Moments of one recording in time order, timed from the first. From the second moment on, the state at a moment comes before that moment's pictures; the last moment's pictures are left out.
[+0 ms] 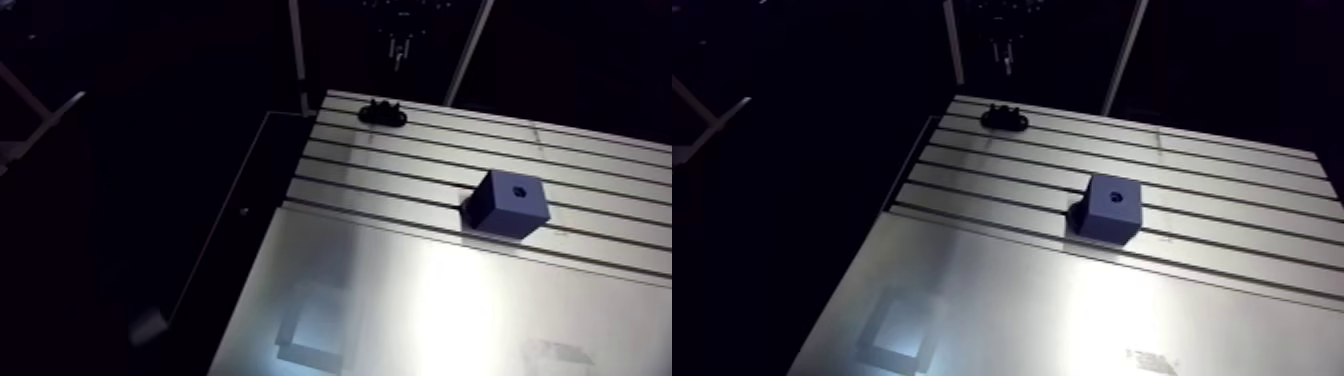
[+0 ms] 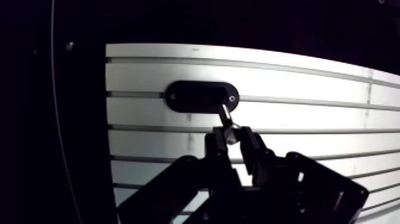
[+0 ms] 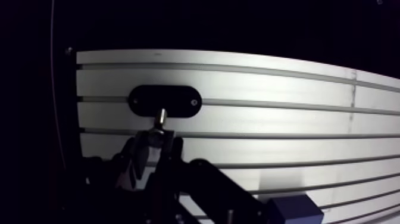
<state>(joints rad) 0.21 -1.10 1.49 -2.13 -1.65 -1.43</state>
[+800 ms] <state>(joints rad) 0.12 -1.29 1.40 -1.69 -1.62 -1.93</state>
